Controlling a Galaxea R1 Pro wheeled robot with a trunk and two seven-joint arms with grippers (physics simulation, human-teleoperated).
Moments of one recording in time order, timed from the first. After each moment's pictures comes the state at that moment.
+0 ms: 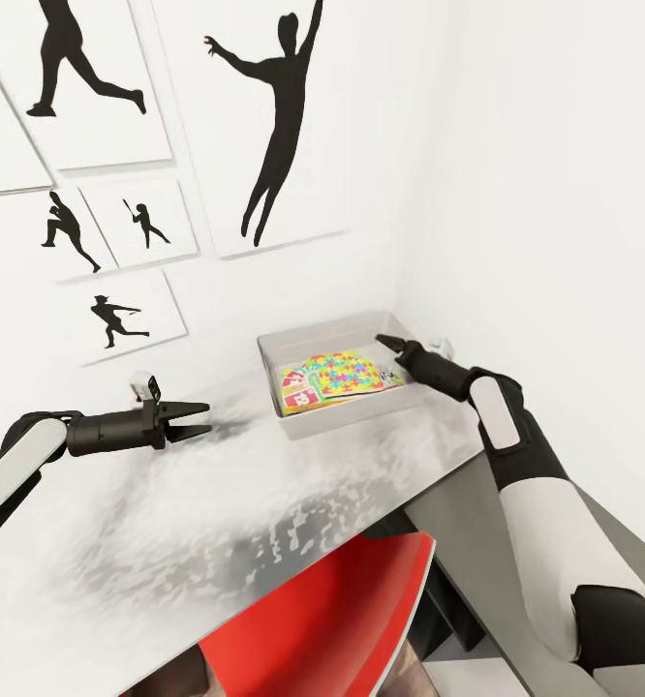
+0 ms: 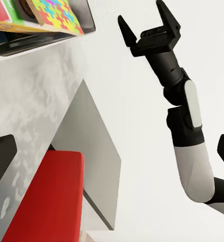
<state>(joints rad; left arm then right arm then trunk) -0.82 0.61 -0.38 -1.15 1.30 1.04 -0.74 -0.99 -0.02 -0.08 -0.98 -0.76 0.69 0.30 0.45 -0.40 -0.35</state>
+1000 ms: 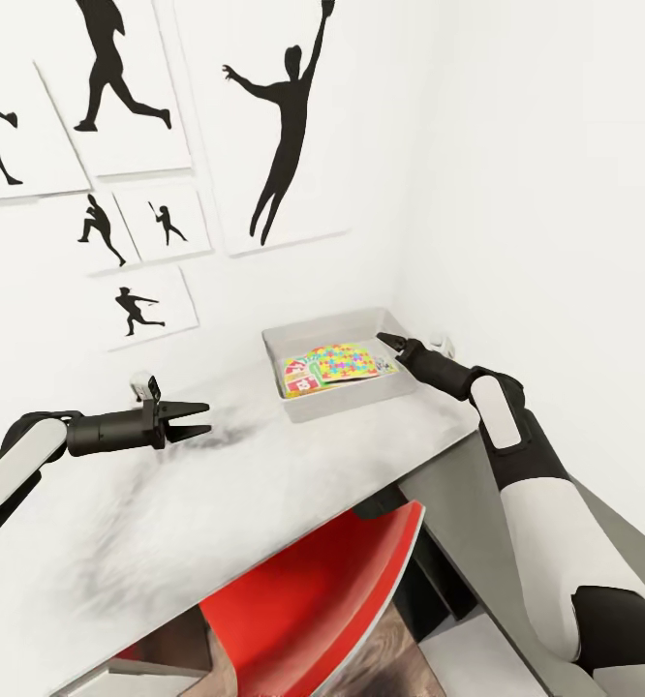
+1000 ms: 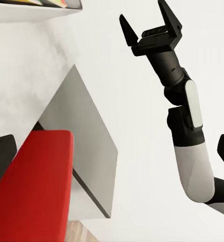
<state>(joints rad) -0.82 0.61 -0.38 -1.15 1.30 1.04 -0.74 -0.99 -0.02 -0.08 -0.98 -0.76 0.69 0.29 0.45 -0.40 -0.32</state>
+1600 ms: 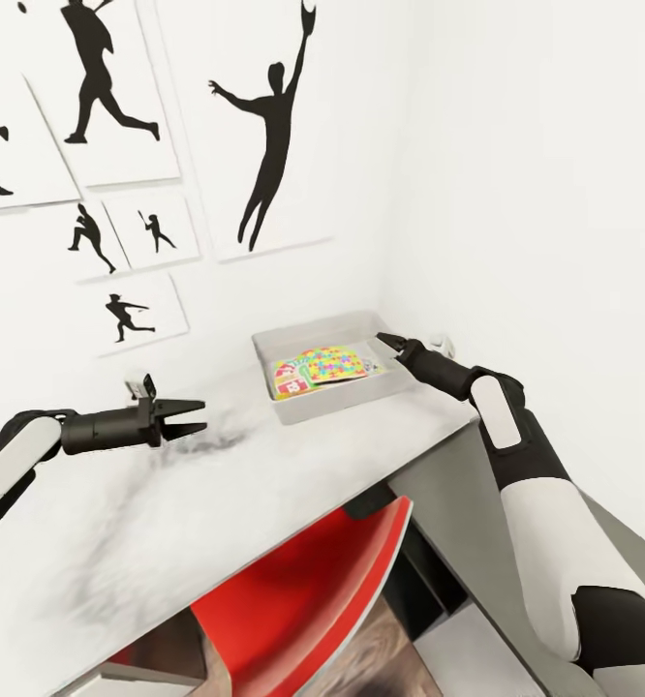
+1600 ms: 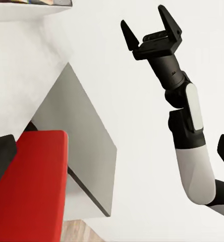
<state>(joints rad) -0.82 0.62 -0.37 -1.15 1.30 1.04 -0.74 -0.99 -0.02 -0.08 -0.98 -0.76 0.69 0.29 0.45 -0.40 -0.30</state>
